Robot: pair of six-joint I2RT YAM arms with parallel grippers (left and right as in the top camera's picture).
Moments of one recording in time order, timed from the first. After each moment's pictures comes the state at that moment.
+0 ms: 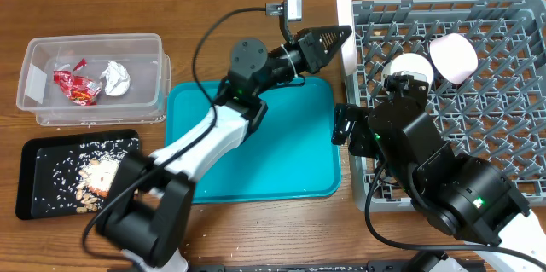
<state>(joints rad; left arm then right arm) -0.52 1.83 1.13 0.89 0.58 -1.12 0.69 1.07 1.28 -1.01 0.32 0.75</state>
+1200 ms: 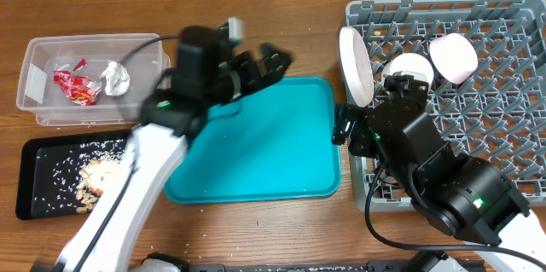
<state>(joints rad) -0.31 1.39 1.19 -0.44 0.46 -0.77 0.69 1.07 1.28 -1.01 0.32 0.75</state>
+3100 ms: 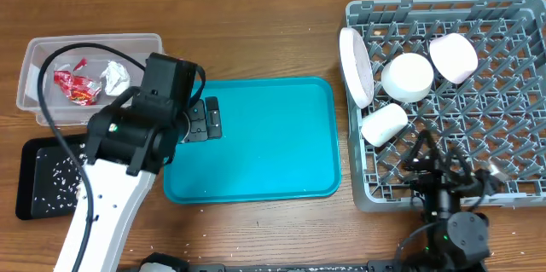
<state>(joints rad) -0.29 1.28 1.41 -1.26 -0.20 -0.39 0.26 0.02 0.18 -0.24 0.37 0.74</state>
